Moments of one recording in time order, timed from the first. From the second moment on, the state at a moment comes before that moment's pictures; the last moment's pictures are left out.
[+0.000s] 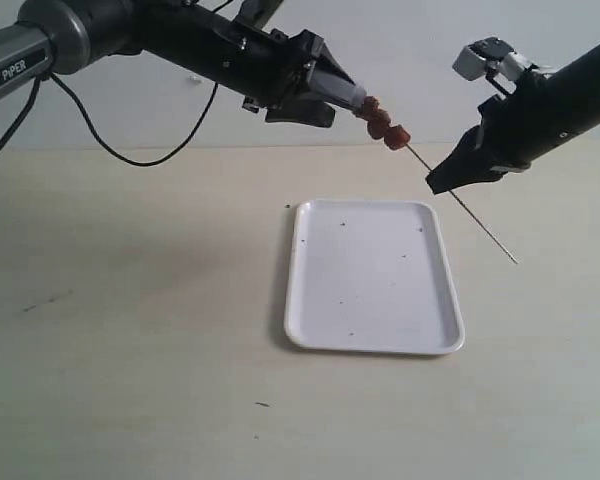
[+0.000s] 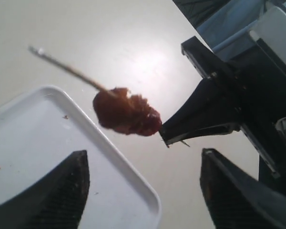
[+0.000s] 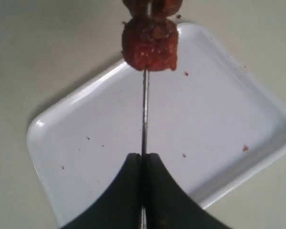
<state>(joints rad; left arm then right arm) -0.36 2.46 -2.35 -1.07 1.22 0.57 -0.15 1.98 -1.43 0.84 1.03 -1.21</state>
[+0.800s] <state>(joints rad) -0.18 2.33 -2.33 -0.89 1.22 0.50 0.18 1.98 -1.15 0.92 0.46 -0.38</state>
